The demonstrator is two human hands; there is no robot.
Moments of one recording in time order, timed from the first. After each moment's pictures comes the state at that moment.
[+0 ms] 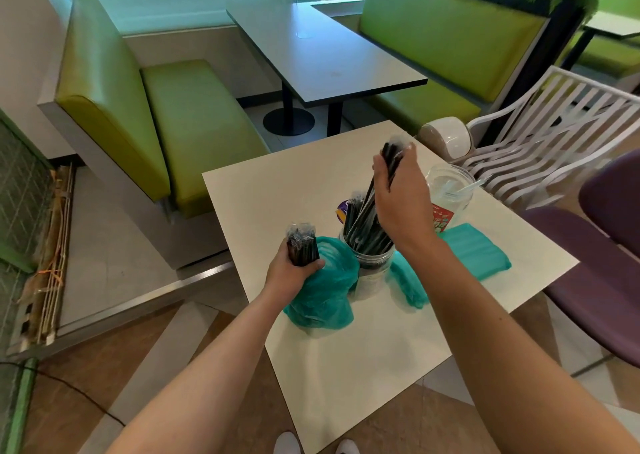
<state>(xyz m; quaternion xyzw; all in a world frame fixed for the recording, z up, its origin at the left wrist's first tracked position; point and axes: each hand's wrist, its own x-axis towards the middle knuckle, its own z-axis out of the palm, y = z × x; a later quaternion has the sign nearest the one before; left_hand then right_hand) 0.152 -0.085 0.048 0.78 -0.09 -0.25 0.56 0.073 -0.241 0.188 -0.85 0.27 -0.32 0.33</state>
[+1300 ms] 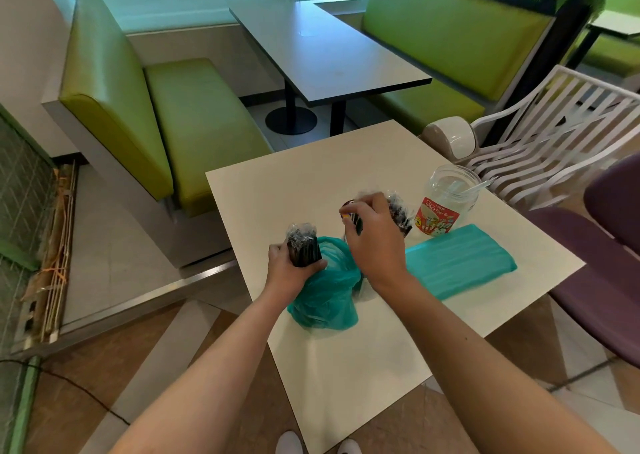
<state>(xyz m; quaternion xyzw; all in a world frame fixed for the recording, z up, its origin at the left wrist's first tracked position) 0.156 -0.078 0.052 0.82 -0.10 -0.22 0.52 0.079 -0.217 0.113 -0.90 0.20 -0.29 0.25</state>
